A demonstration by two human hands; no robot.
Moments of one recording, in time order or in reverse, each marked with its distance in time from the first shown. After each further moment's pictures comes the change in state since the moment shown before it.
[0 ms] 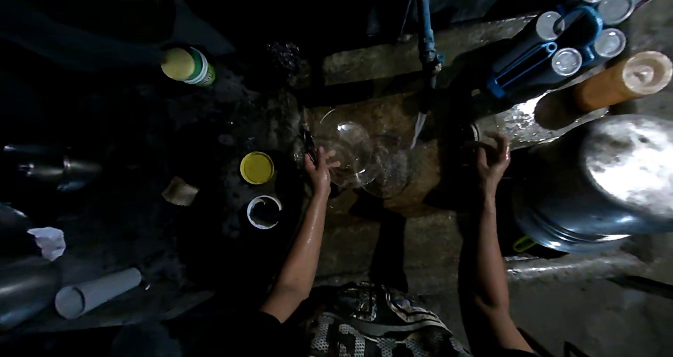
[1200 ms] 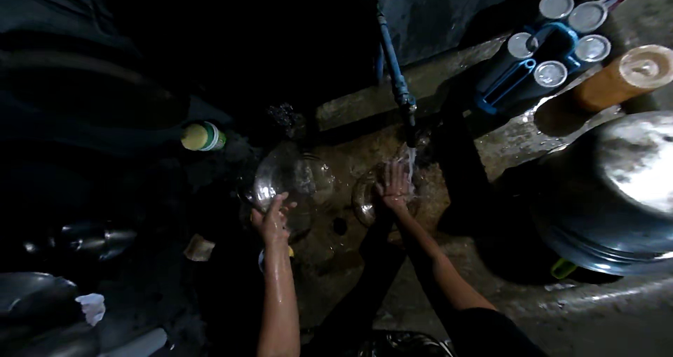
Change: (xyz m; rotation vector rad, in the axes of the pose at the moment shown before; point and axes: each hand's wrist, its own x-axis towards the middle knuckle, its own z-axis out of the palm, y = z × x) left_hand 0.020 0.093 -0.065 0.091 0.226 -0.042; right_hand -0.039 0.140 0.228 -0.747 -0.359 -0.230
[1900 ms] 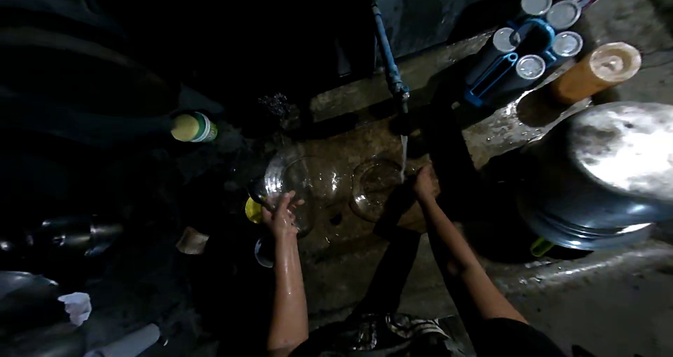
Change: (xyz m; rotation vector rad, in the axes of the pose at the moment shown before) left_hand -0.021 -0.026 -0.002 -0.080 0.004 -0.084; right_hand -0.013 0.033 -0.129 0.267 -0.239 0.713
